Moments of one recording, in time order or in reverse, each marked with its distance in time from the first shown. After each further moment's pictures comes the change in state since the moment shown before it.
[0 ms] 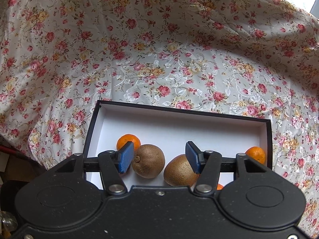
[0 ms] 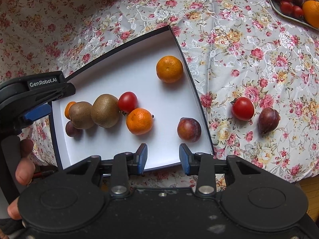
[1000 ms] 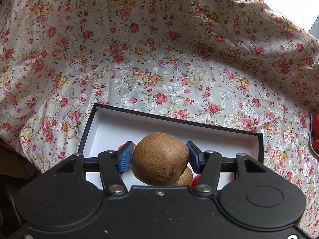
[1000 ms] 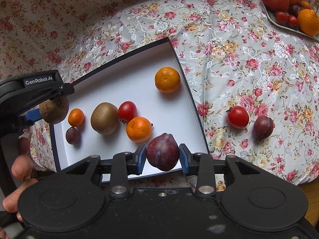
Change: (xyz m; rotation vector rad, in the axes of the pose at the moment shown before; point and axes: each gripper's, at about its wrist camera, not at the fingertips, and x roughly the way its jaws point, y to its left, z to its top) left arm -0.002 0.015 0.002 -0.082 -0.036 -0.077; right arm -0.011 0.001 -0.004 -0.004 -0.072 -0.005
